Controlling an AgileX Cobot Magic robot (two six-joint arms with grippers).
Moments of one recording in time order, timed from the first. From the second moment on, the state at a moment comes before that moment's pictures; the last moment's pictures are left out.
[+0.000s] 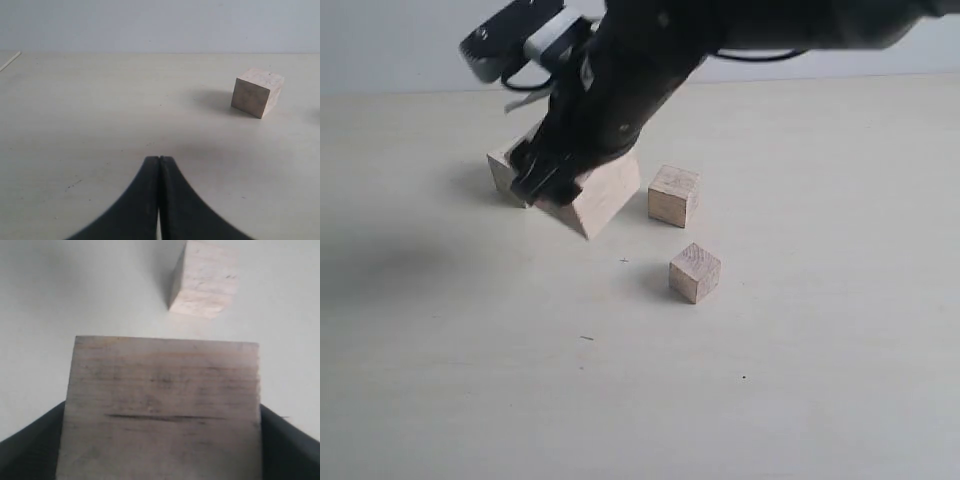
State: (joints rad) left arm 0.02 0.01 0.00 -0.11 0.37 0.12; right arm 0.95 1.84 -1.43 -0.10 0.64 -0.09
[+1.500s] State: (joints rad) left arm 0.02 0.01 0.00 -0.11 0.37 0.12; right arm 0.77 2.21 -1.67 0.60 0.86 -1.36
